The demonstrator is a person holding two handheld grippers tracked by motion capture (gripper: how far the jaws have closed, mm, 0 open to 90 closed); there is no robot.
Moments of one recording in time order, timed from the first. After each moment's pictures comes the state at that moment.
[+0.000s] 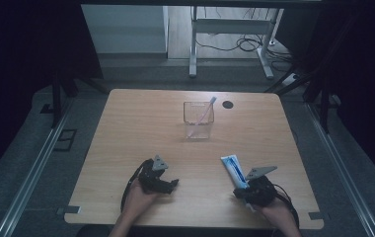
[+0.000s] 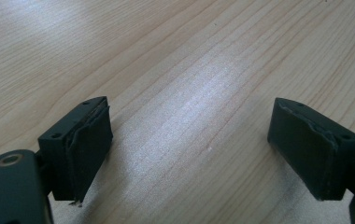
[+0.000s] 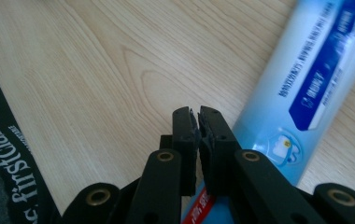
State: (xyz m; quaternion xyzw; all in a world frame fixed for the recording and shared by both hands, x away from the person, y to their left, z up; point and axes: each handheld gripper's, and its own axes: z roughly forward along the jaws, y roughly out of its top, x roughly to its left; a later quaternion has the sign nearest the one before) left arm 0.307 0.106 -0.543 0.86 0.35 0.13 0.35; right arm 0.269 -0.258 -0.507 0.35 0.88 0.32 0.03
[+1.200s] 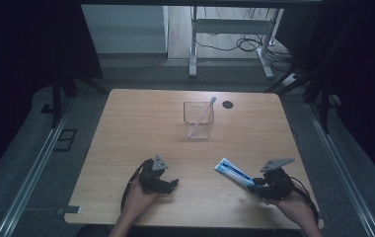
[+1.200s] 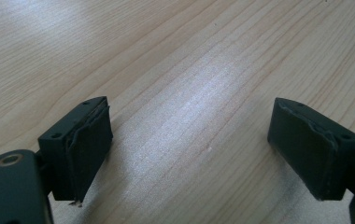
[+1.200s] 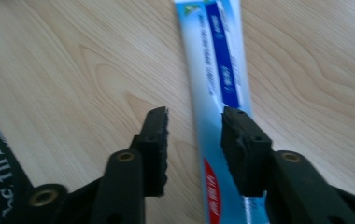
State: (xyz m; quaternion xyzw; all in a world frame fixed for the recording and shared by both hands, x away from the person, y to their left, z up) left arm 0.308 0.107 -0.543 0.86 0.35 0.13 0.35; right arm 0.279 -0.294 -0.477 0.37 0.88 0.29 0.07
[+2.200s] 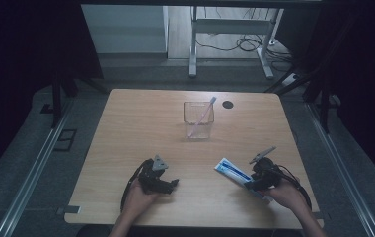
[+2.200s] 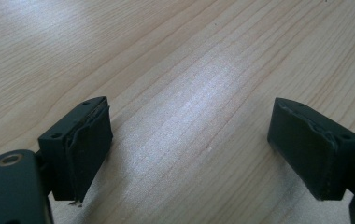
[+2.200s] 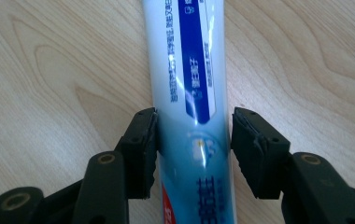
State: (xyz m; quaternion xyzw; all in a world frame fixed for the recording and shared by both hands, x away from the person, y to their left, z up) left arm 0.308 0.107 -0.543 0.86 0.35 0.13 0.35; right arm 0.320 -0.275 -0.491 0.38 0.91 0.19 0.04
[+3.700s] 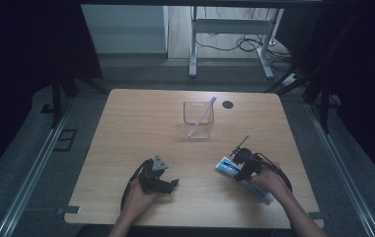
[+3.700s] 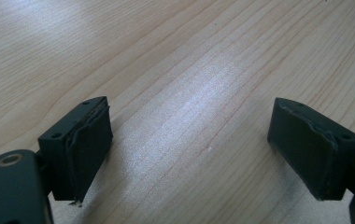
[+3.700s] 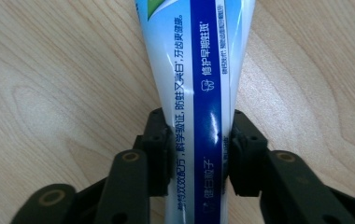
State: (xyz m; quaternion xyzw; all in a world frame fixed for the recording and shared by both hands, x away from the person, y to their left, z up) left arm 0.307 0.107 -0.543 0.86 0.35 0.13 0.35; right arm 0.357 -0.224 -0.493 0.35 0.93 0.09 0.03
